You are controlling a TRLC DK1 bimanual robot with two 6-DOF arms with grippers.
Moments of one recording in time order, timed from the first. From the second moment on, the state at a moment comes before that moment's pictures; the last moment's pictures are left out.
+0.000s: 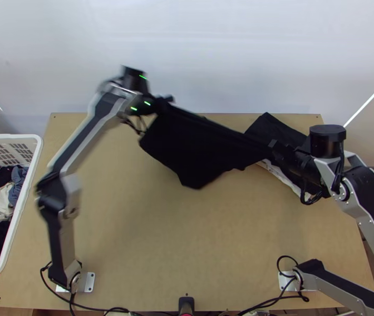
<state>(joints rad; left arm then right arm) -0.37 2.08 2.19 -0.72 0.16 -0.56 0.33 1.14 1.29 -0.83 0.04 0.80</state>
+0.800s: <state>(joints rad) -0.38 1.39 1.20 -0.58 0.22 -0.61 0.39 1.02 1.16 -0.77 0.04 0.78</state>
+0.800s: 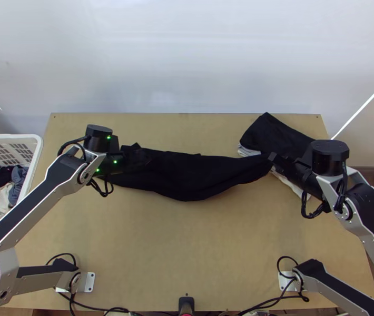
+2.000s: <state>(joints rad) -0.16 1.86 1.36 -0.57 0.11 0.01 0.37 1.07 1.18 -0.75 0.04 0.80</state>
